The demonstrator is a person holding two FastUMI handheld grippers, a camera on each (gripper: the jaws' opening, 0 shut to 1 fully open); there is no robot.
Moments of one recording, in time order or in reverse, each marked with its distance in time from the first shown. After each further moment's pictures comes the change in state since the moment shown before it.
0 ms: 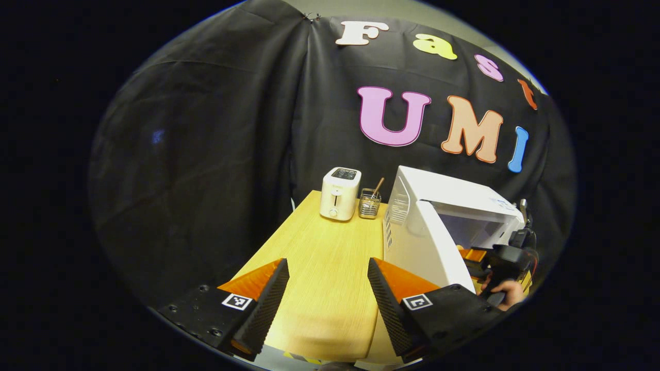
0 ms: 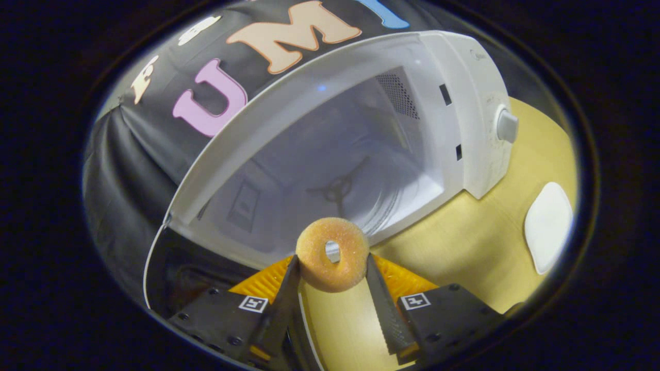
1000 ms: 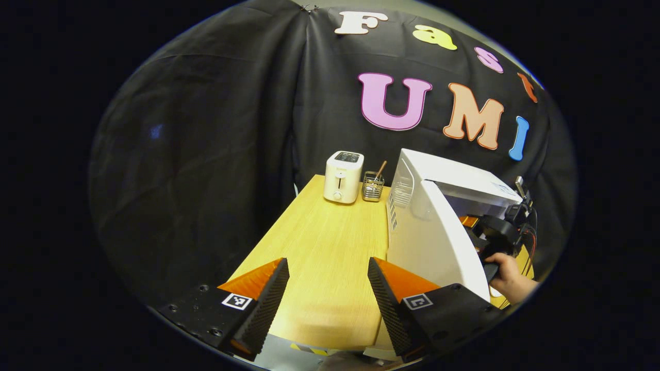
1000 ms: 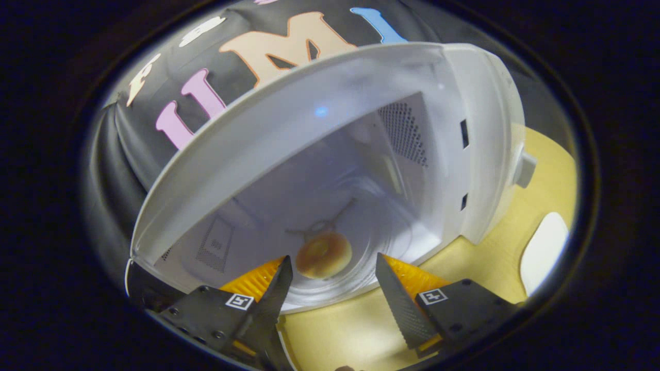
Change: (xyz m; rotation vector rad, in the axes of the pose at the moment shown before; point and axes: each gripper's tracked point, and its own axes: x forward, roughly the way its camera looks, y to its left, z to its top) left arm -0.009 0.010 -0.025 0.003 0.093 0.006; right arm 0.020 -0.016 0.053 -0.083 -0.173 -0.089
